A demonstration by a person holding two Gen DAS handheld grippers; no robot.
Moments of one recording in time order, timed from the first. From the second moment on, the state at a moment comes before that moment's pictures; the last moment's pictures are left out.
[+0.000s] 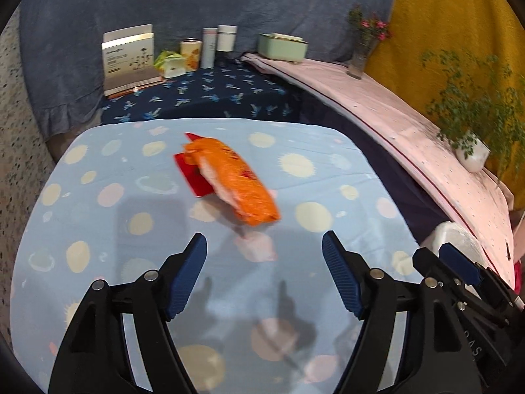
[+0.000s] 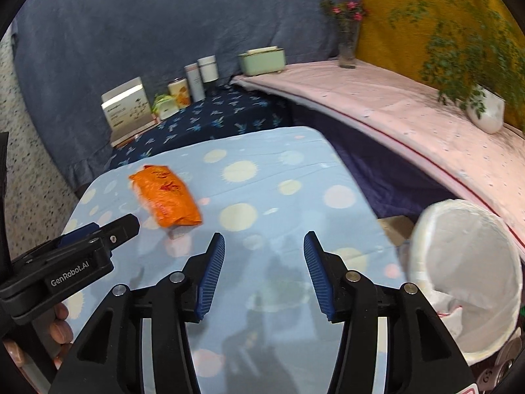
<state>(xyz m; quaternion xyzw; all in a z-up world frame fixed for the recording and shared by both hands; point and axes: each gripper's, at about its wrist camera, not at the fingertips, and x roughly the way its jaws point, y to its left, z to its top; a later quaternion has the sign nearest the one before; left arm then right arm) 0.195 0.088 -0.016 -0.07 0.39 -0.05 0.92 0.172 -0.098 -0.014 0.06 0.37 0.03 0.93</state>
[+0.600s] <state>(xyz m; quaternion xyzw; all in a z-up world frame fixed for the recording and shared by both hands) 0.229 0.190 -0.055 -0.11 0.40 0.02 0.91 0.243 0.015 -0.056 0.01 0.41 0.09 0.91</state>
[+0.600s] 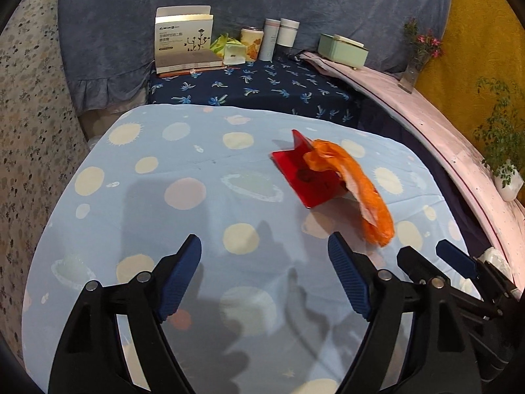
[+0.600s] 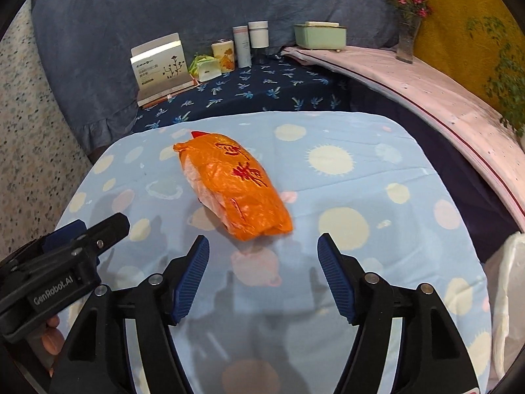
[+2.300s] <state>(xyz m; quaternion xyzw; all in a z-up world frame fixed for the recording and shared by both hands) 0.340 0.107 -0.081 -0.10 0.42 -0.04 0.90 0.286 -0.077 -0.064 0.08 0.39 0.04 0.92</state>
